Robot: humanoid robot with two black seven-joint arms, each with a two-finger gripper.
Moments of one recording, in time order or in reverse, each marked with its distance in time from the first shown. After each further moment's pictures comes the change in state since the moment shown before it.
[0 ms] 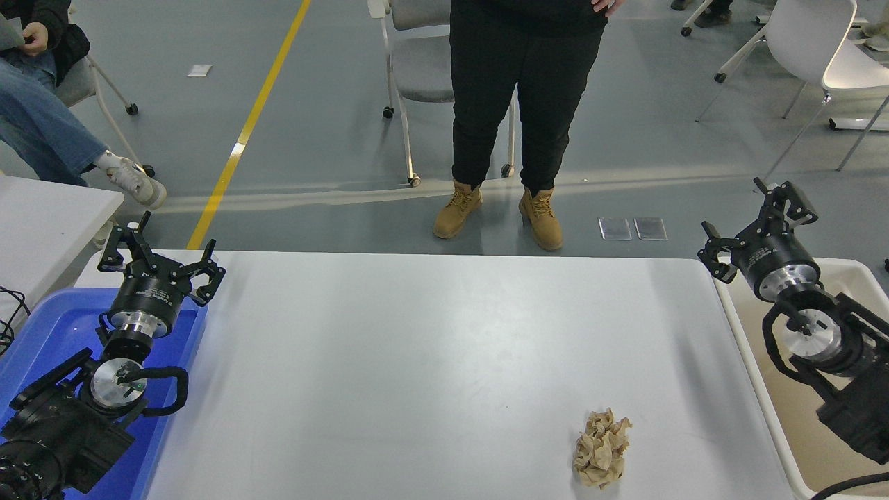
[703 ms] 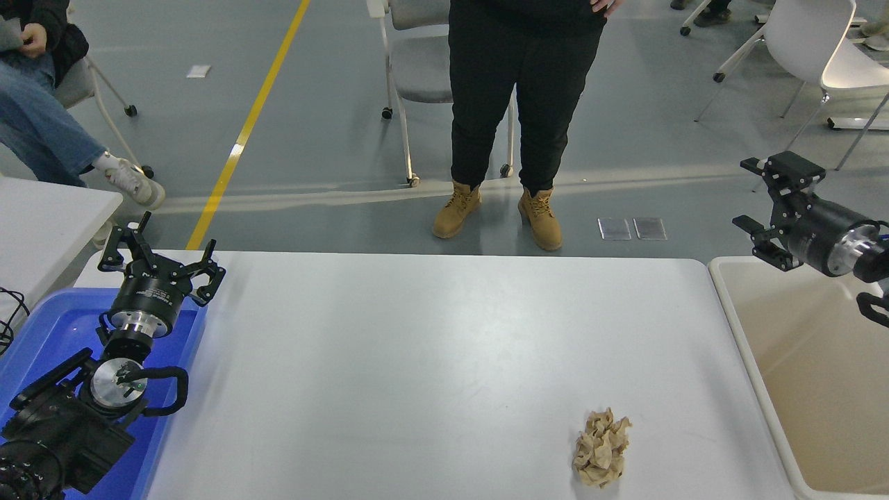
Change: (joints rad) left arm 0.000 0.000 0.000 0.000 0.000 0.000 0.000; right arm 0.370 -0.242 -0.689 0.045 -0.418 0.248 -0.001
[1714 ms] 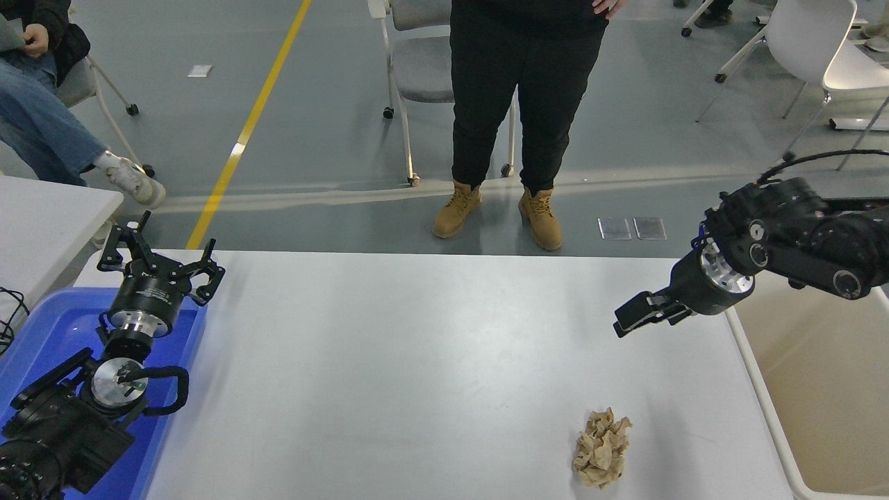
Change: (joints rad) left arm 0.000 0.000 0.000 0.000 0.000 0.000 0.000; right arm 0.452 0.339 -0.677 0.194 -0.727 0.330 0.000
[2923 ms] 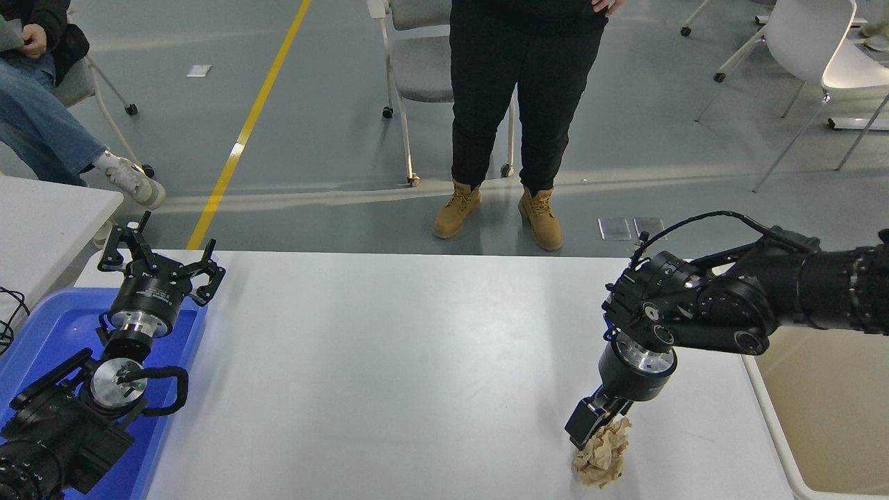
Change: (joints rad) left arm 0.000 0.000 0.000 0.000 0.000 0.000 0.000; right arm -0.065 0.185 -0.096 0.114 0.026 0.019 -0.003
